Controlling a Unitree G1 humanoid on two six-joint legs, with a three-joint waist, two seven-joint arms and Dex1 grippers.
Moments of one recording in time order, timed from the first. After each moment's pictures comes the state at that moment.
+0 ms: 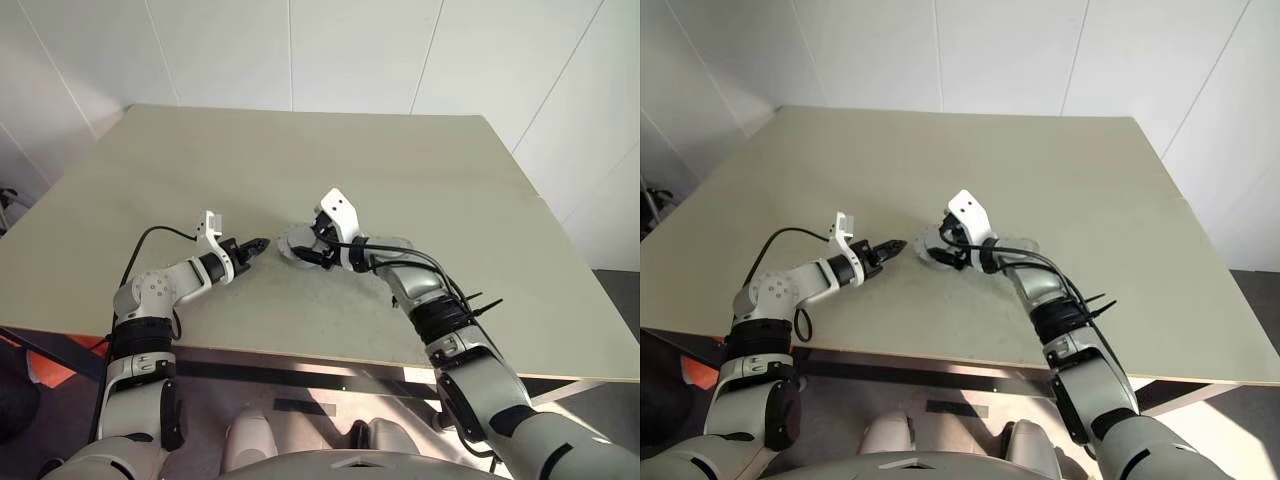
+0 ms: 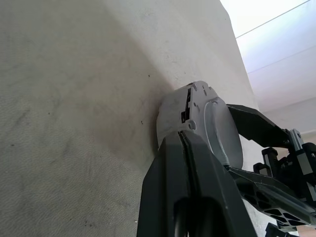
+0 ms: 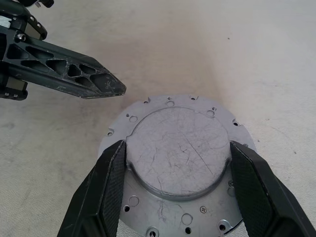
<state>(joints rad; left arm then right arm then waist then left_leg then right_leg) -0.51 0.25 0.36 0.34 -0.76 1.04 -0.41 -0.67 -0.14 0.25 0.48 0.05 0.34 0.68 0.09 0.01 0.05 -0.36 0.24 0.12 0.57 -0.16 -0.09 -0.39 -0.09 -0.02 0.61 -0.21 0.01</state>
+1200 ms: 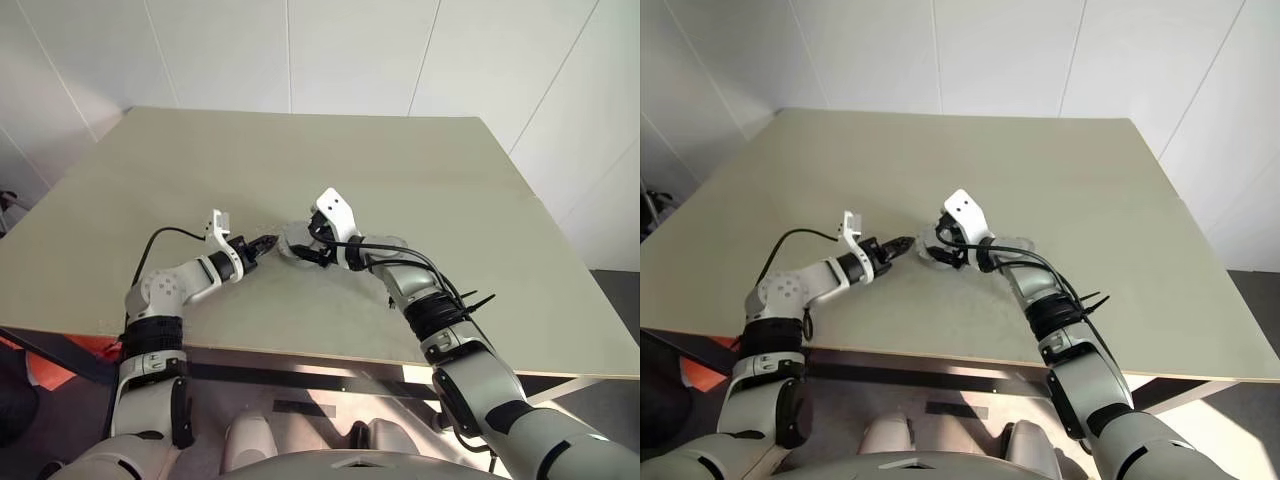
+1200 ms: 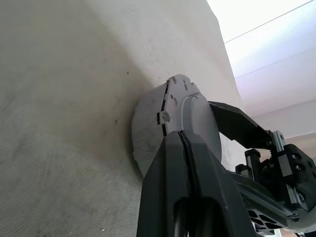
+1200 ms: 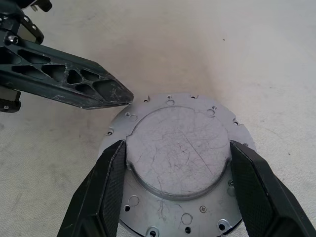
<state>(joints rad) -0.54 0.17 0.39 0.35 -0.78 1.05 -0.37 -0.69 -0.12 0.26 0.53 0.03 0.31 0.67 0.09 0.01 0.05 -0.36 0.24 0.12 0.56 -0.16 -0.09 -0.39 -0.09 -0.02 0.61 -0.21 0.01</state>
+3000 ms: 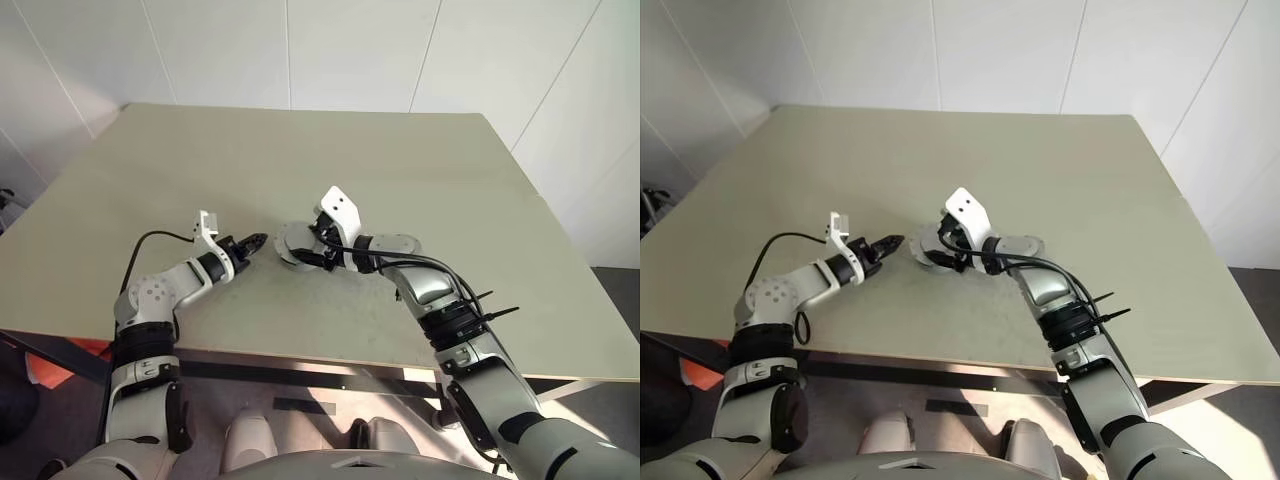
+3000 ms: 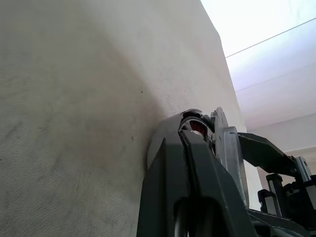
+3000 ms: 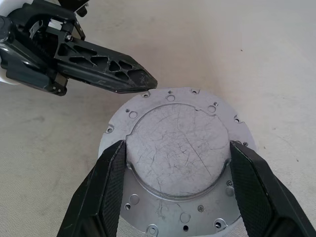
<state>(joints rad) -0.49 0.20 0.43 0.31 -0.81 1.04 -0.37 -0.62 -0.18 0.28 0.26 0.08 0.45 0.74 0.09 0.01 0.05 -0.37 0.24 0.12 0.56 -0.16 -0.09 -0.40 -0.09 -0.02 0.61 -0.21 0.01</state>
